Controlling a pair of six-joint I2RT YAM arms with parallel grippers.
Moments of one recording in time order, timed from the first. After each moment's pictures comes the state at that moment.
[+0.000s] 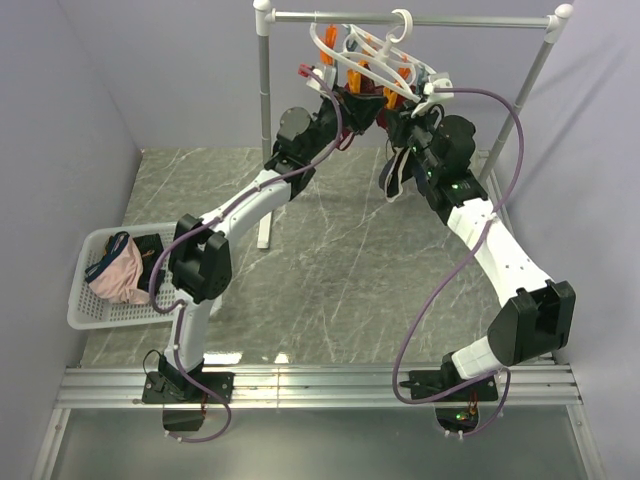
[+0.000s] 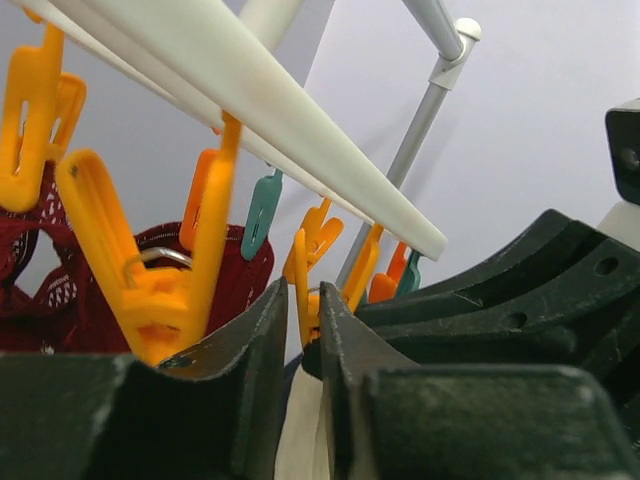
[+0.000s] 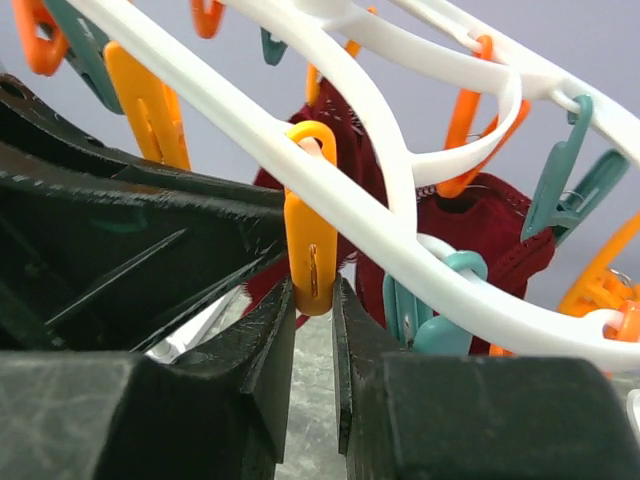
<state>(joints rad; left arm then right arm) -0.62 2.11 1.97 0.62 0.28 -0.55 0.29 1.47 1.38 0.23 -0.09 0.06</state>
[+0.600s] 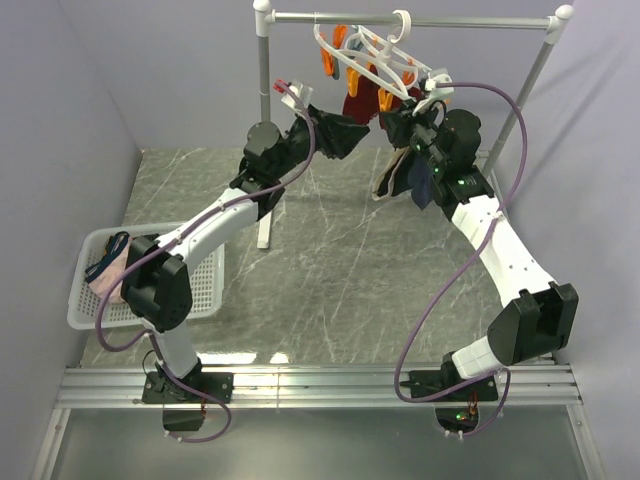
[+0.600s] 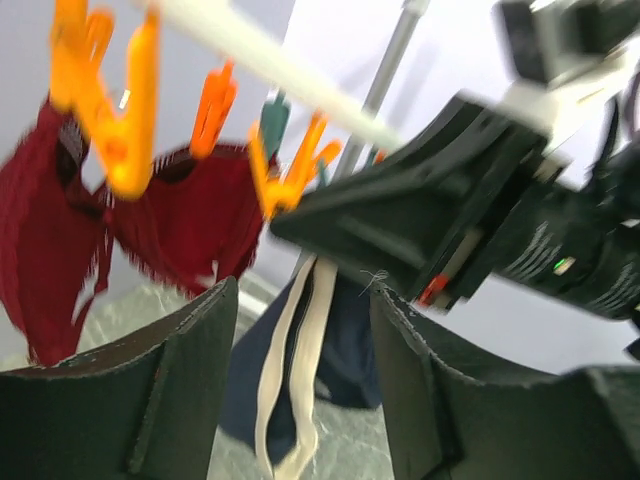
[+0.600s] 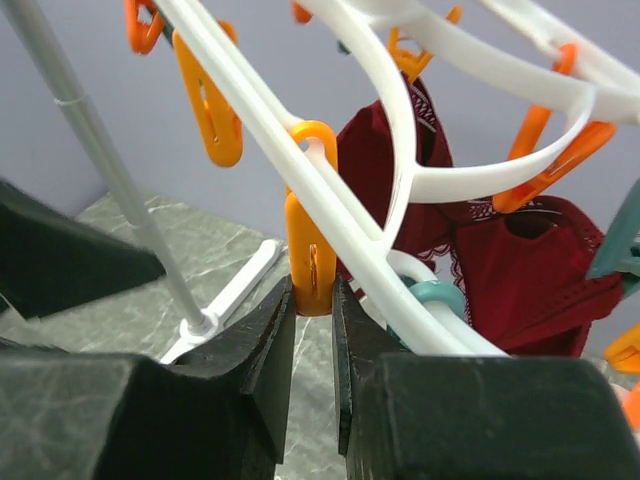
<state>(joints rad) -0.58 1.78 1.55 0.57 0.38 -0.50 0.26 1.47 1.43 0.13 -0.21 0.08</state>
